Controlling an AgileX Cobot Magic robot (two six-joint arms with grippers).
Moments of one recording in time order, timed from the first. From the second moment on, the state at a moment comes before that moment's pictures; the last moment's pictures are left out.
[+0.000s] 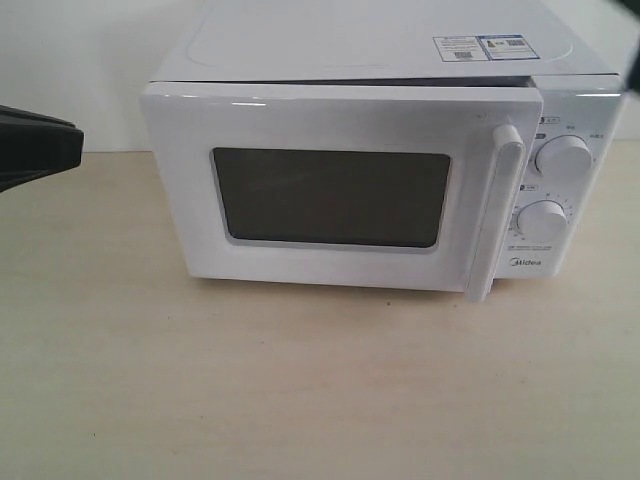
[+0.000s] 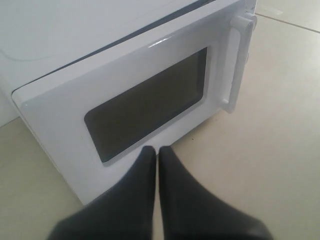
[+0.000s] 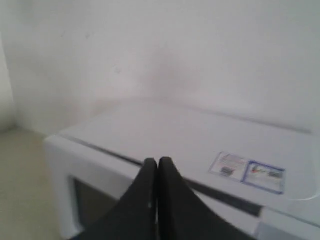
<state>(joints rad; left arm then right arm) -0.39 0.83 -0.74 -0.67 0.52 0.83 0.41 0.77 -0.64 -0.29 -0.02 0.25</state>
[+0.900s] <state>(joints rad) -0.39 0.83 -0.74 -0.67 0.52 0.83 0.50 1.32 -0.64 0.83 -0.44 -0.63</state>
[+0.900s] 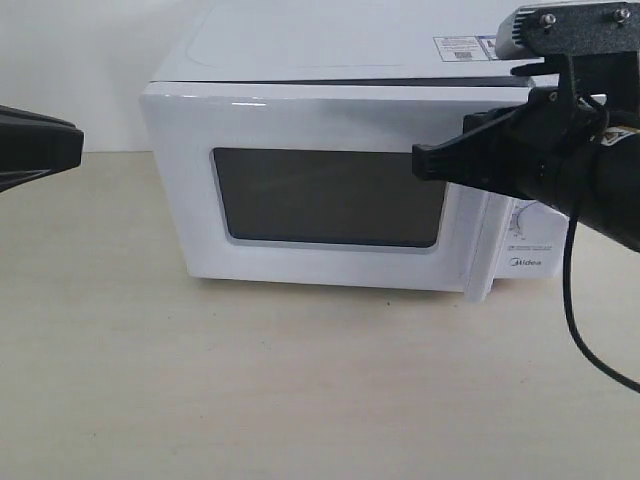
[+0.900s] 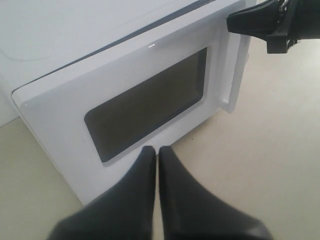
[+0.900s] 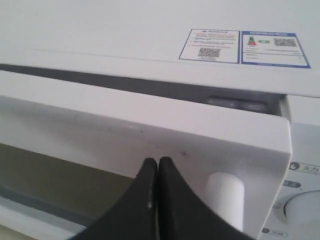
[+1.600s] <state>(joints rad) -0.39 0.83 -0.74 -0.67 0.52 0.83 0.51 1.42 -0.72 0.88 -0.45 -0.73</state>
